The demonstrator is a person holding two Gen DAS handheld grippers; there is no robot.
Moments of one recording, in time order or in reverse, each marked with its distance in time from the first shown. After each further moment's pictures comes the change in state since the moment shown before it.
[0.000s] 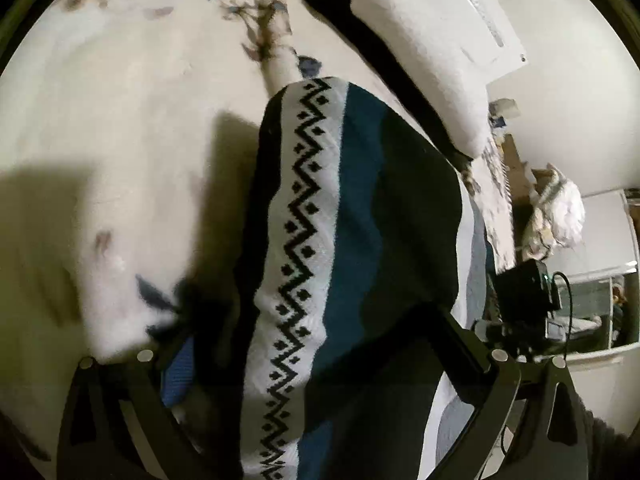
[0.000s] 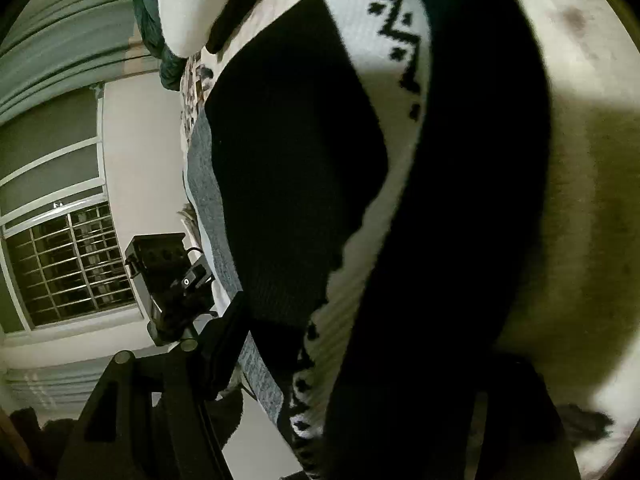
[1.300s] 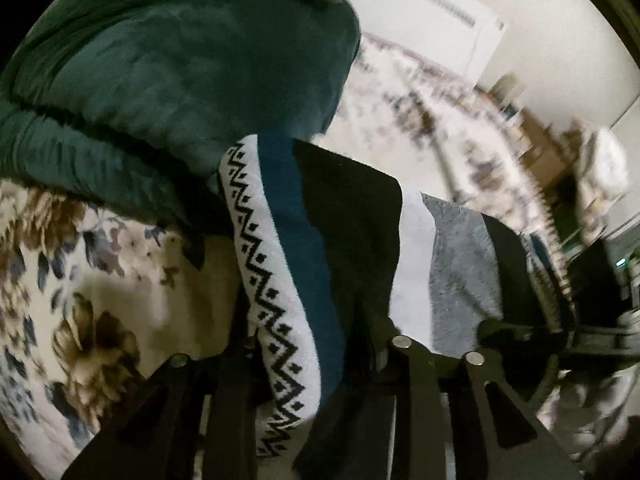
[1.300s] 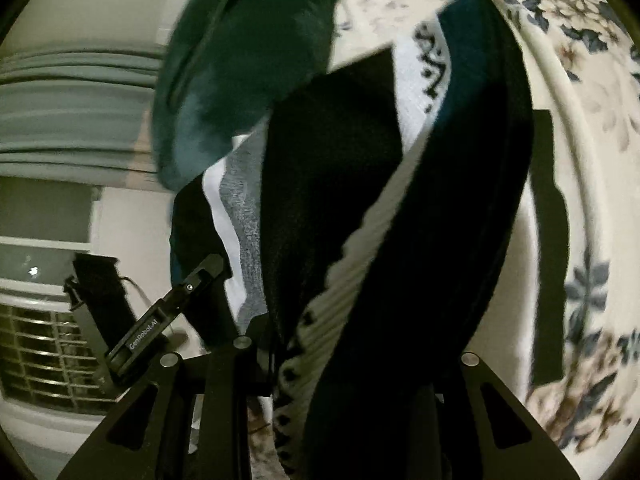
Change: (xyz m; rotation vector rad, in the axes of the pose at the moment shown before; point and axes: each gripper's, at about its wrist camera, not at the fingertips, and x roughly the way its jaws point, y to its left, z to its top) left arm 0.029 -0.154 0.326 0.405 -0.102 0.310; right arm -0.122 0.196 0.267 -0.013 -0.425 -0.161
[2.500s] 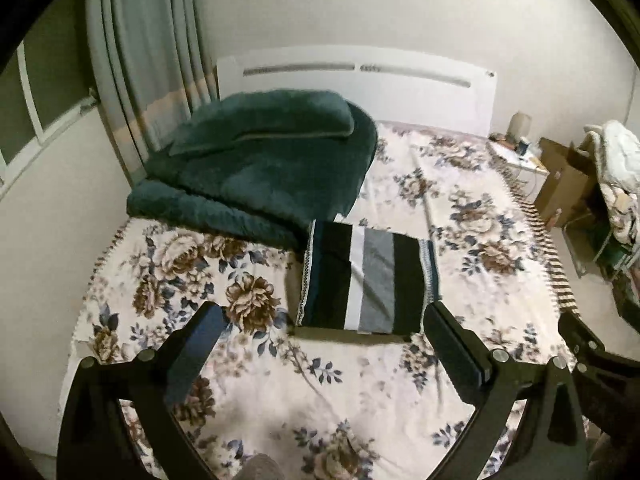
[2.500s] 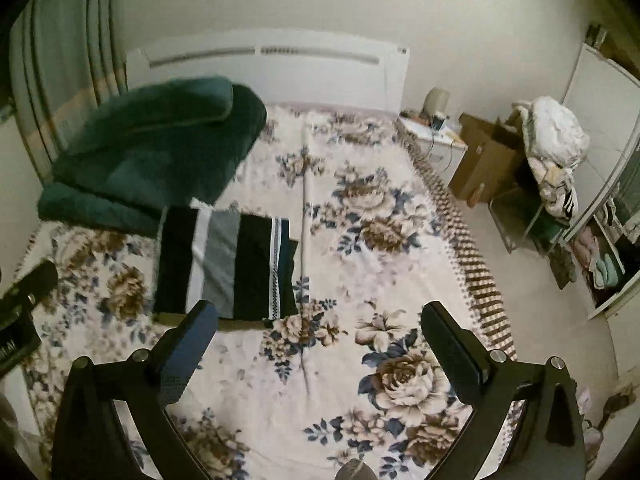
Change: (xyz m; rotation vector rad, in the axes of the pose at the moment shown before) left arm -0.373 -0.154 -0.150 0.055 -0.310 0.327; right arm -0.317 0.245 -0.342 -0.370 -0.596 -0.913
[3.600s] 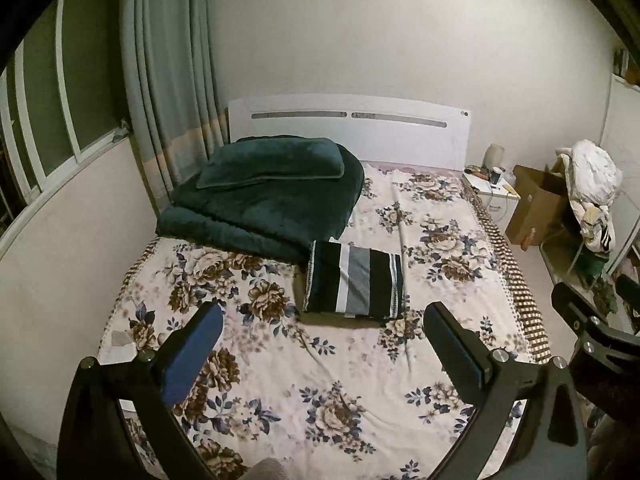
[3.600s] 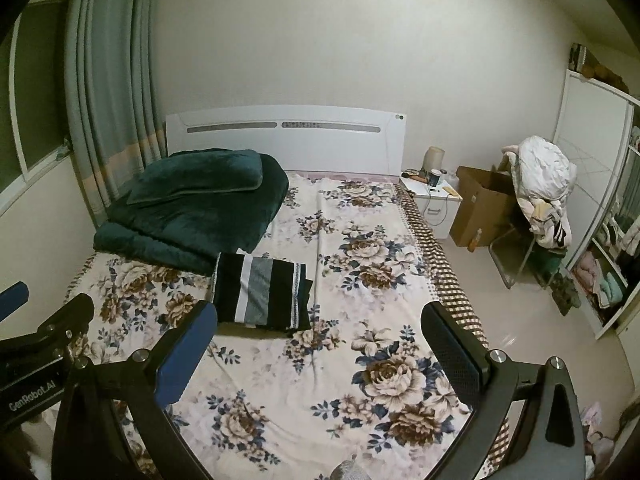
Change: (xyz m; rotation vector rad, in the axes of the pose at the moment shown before) left arm -0.214 0.003 -0.050 -0.025 -0.125 -0.011; right arm -0.302 -0.055 -0.055 0.015 -0.210 0.081
